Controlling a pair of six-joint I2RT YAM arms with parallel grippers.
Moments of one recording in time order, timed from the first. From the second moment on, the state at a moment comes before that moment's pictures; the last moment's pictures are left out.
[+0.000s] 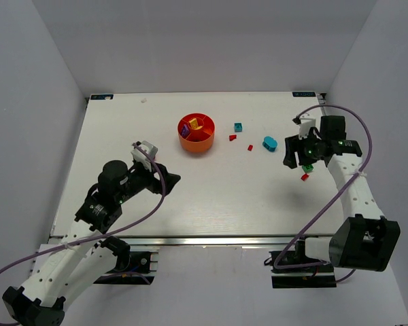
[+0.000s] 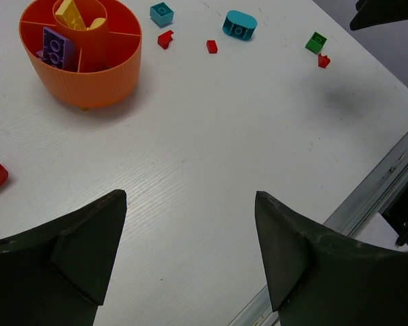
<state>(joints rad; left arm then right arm) -0.51 0.67 0.68 -0.25 0.25 -0.15 -0.03 1.27 1.12 -0.77 -0.41 -0.35</state>
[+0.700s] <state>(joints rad) -0.51 0.68 0.68 -0.27 0.23 -0.14 -0.16 1.63 1.11 -0.65 -0.16 -0.47</state>
